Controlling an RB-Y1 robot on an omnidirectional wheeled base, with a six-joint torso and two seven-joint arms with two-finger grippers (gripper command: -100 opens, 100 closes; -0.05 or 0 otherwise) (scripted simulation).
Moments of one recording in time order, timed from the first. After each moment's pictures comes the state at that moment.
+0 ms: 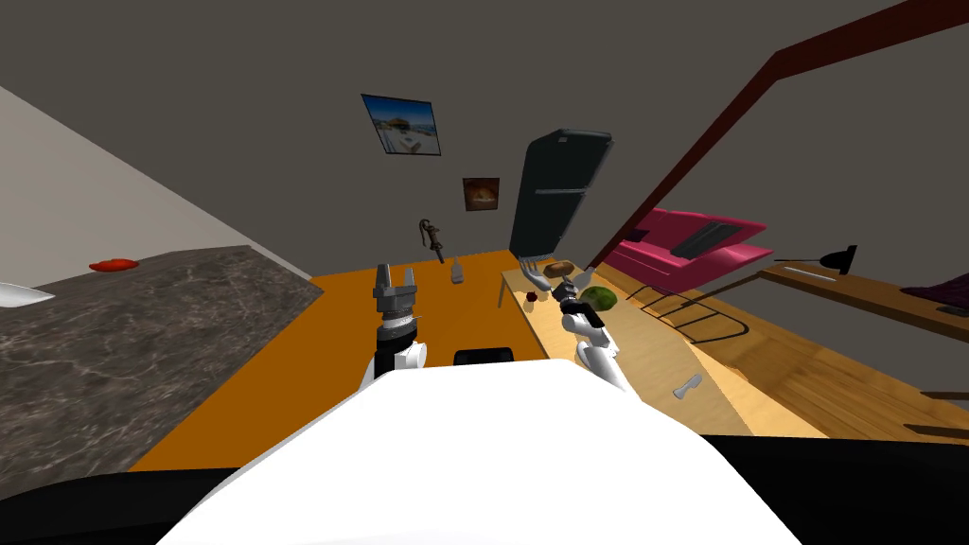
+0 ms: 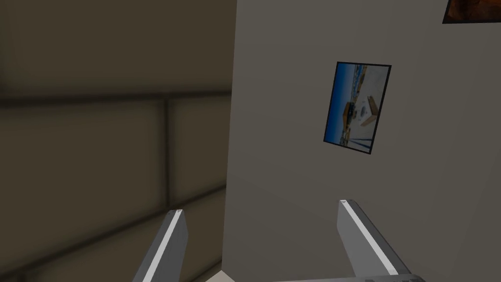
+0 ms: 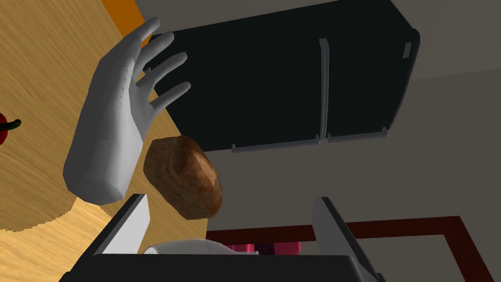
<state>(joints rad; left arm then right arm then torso) 0.53 -0.01 -0.07 -2.21 -0.10 -0.61 0.16 0.17 -0.35 -0.22 -1.59 -0.54 0.07 -0.05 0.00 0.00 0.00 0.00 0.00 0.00</state>
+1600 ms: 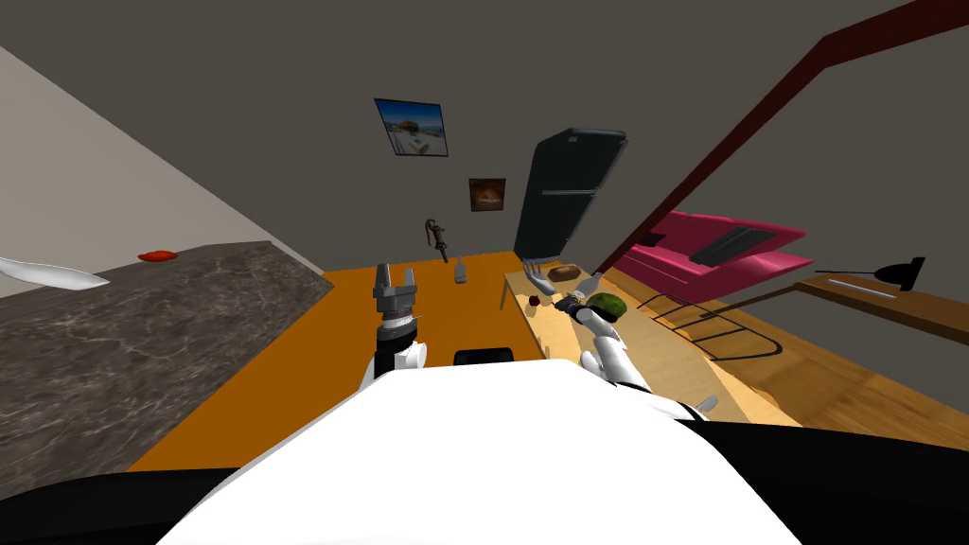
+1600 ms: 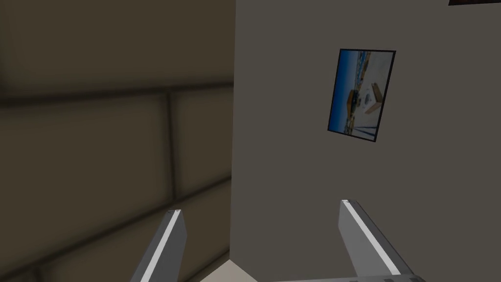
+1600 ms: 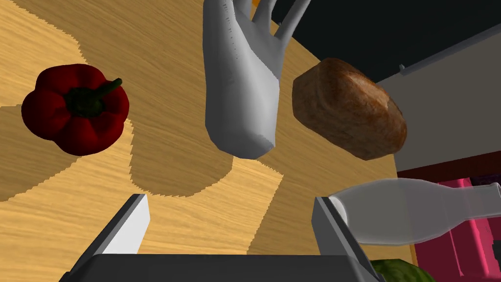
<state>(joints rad) 0.53 -0.01 -0.07 -2.21 -0.10 -0.61 0.16 -0.01 -0.46 -0.36 -1.16 -0.93 0.44 -0.18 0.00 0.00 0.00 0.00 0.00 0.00</state>
